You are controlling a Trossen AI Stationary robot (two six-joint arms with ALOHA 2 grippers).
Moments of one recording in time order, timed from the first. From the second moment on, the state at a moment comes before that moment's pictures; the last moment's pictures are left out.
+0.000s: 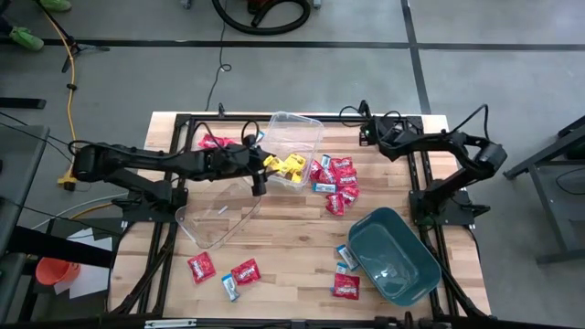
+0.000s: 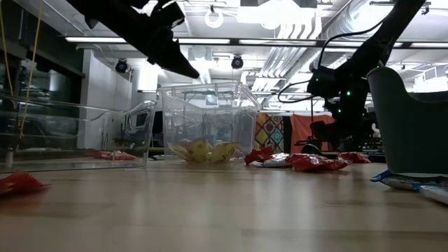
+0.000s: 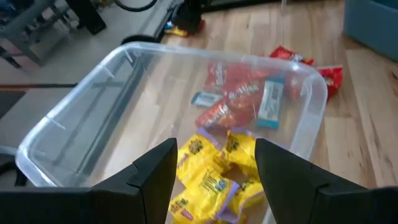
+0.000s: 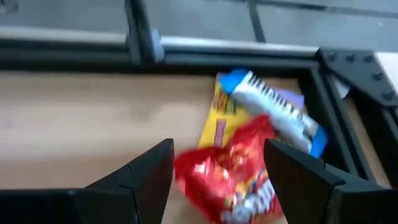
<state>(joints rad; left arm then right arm) 0.12 1.27 0.76 0.00 -0.27 0.20 -0.76 1.50 0.60 -0.16 0.67 0.65</state>
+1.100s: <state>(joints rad) 0.15 1.26 0.76 0.02 -0.28 0.21 -0.71 1.58 0.59 -0.04 0.46 0.65</state>
